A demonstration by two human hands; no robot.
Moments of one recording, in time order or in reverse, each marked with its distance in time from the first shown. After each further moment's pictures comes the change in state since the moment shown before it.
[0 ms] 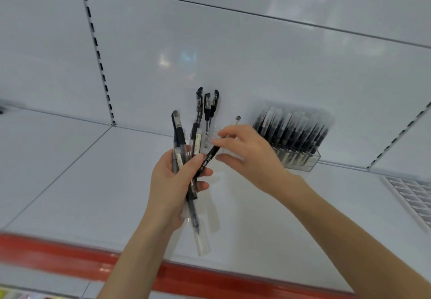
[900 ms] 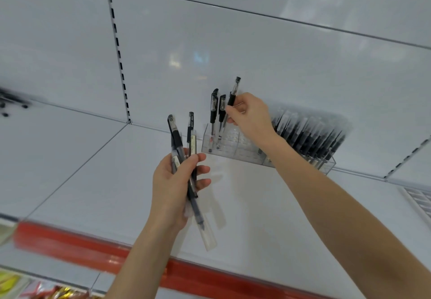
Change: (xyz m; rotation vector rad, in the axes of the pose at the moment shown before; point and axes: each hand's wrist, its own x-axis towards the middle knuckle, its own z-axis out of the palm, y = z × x) left_hand 0.000 0.004 -0.012 -0.119 0.114 -0.015; right_hand 0.078 0.020 0.022 0.479 0.013 0.687
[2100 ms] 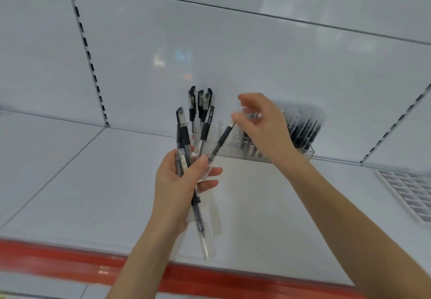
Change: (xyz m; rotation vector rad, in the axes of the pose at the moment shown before) left_hand -0.013 -0.011 0.021 0.132 -0.162 0.055; right_hand -0.057 0.000 -0.053 -0.052 0.127 -0.100
